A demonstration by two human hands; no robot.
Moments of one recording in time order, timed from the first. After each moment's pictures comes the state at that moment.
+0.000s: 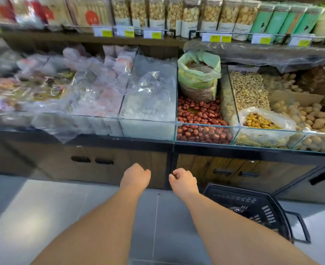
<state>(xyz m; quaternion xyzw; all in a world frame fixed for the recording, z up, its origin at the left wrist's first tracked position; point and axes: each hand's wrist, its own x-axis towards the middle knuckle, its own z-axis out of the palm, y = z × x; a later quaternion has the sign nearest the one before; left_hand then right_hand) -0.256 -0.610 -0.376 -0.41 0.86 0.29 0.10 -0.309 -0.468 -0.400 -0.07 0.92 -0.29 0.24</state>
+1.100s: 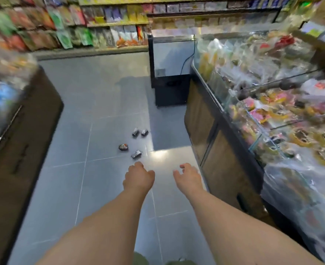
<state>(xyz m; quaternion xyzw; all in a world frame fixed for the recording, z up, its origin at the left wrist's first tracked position) 0.087 -0.995 -0.384 -0.85 0.42 0.29 -0.12 -0.060 -1.021 -0.399 -0.57 0.71 -0.12 0.40</state>
